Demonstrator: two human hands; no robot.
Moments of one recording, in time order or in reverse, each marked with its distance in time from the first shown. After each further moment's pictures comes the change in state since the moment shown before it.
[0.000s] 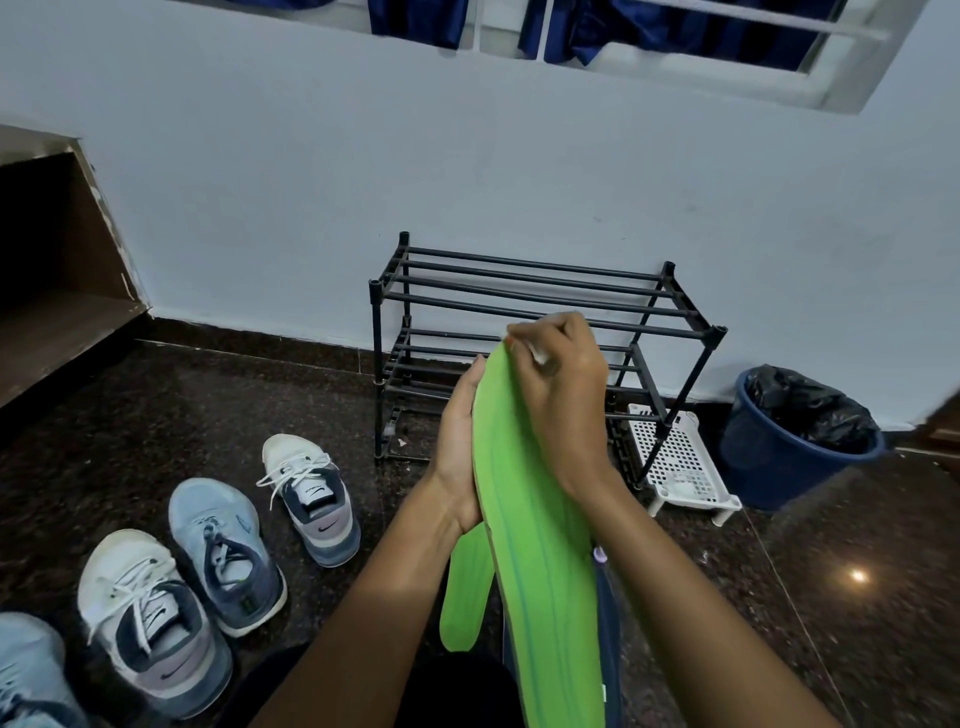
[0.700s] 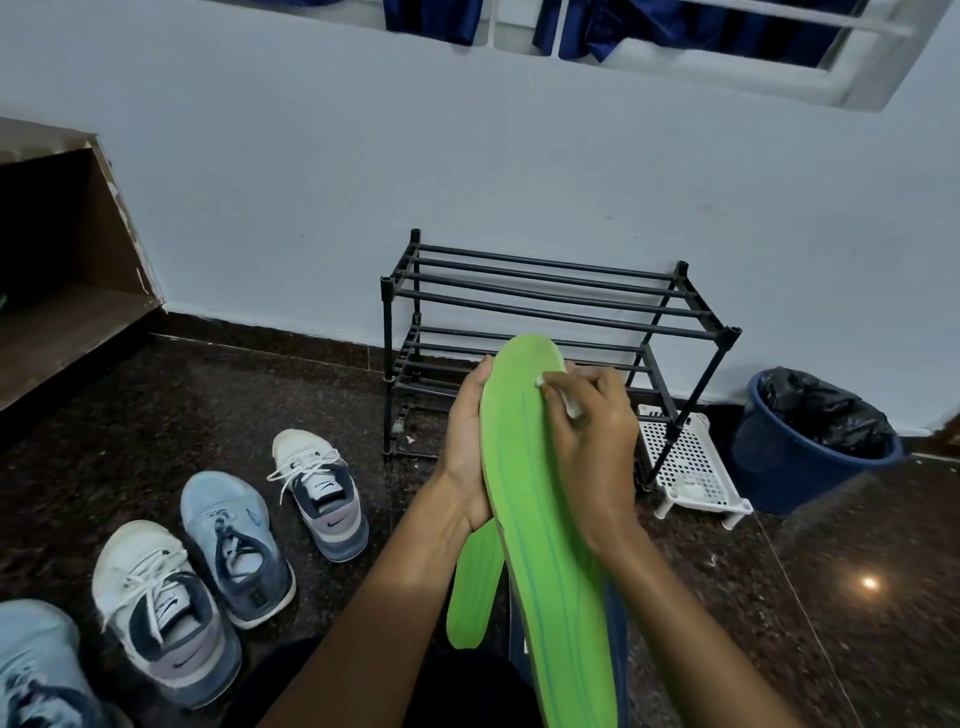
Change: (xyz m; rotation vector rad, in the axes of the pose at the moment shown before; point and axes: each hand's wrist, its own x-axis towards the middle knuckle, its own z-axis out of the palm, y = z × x) left_hand -0.006 0.004 0.003 0.054 0.039 0.006; right_hand -0.037 0.017 -0.010 -0.083 0.006 0.076
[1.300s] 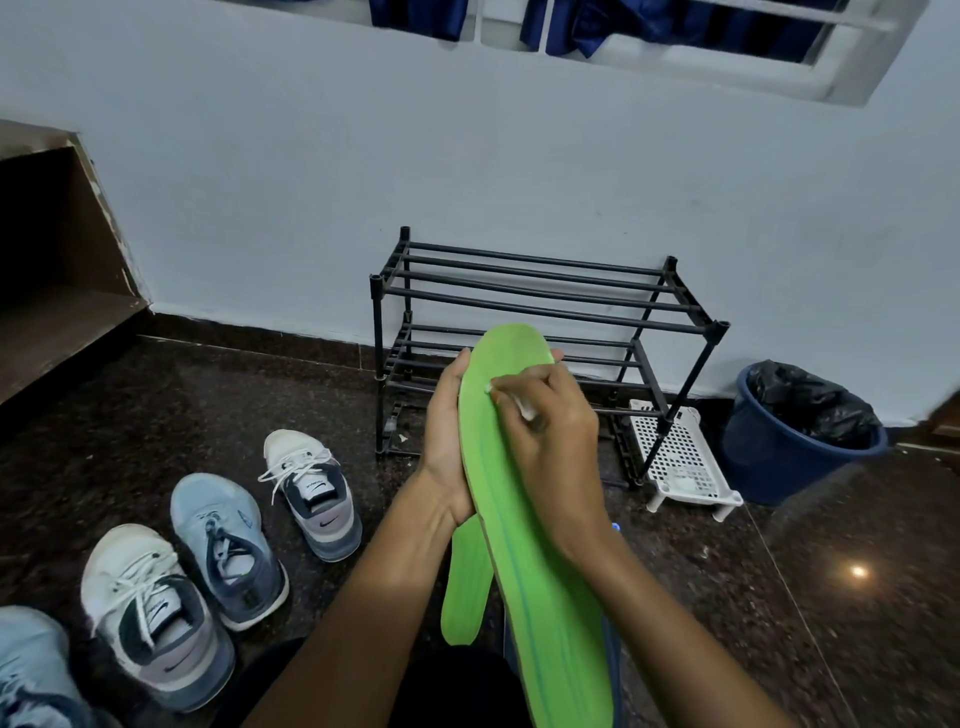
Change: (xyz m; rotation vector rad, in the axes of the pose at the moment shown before) left_hand -0.001 0.004 -0.002 -0.072 -0.001 0.003; right_hand -0.005 -0.021 0.004 0.086 -0.117 -0.035
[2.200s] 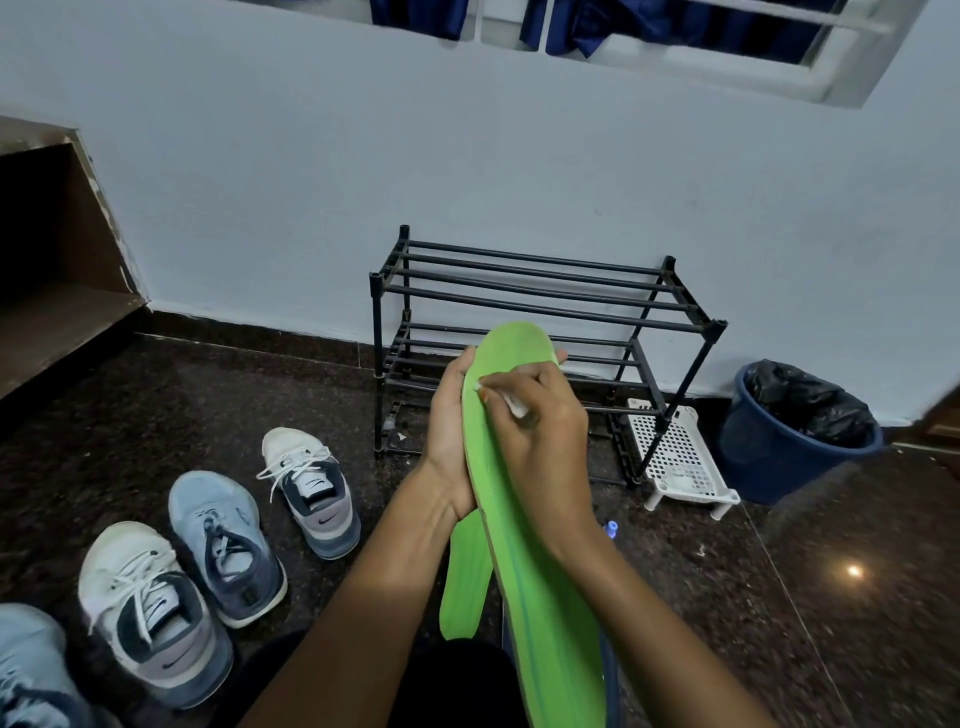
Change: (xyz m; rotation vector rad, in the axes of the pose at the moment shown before) left_hand 0.003 -0.002 -0.002 -0.018 -0.073 -0.042; right_hand -0.004 -0.010 0.005 0.083 -0.002 0.068
